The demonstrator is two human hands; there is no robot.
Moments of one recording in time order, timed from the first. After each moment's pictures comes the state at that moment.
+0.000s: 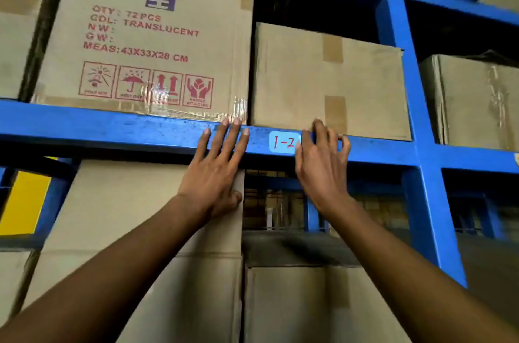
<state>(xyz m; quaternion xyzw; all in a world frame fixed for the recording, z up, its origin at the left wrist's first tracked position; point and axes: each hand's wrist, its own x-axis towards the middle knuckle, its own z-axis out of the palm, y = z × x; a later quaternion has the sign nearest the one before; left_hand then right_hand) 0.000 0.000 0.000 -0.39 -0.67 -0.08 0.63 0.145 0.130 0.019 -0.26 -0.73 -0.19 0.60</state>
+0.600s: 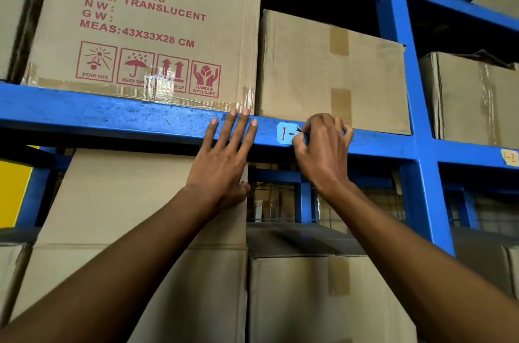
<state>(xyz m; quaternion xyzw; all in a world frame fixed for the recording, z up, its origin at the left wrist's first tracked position) -0.004 -0.002 -0.001 -0.40 -0.66 -0.09 0.63 0.135 0.114 0.026 -0.19 -0.69 -0.11 0.69</state>
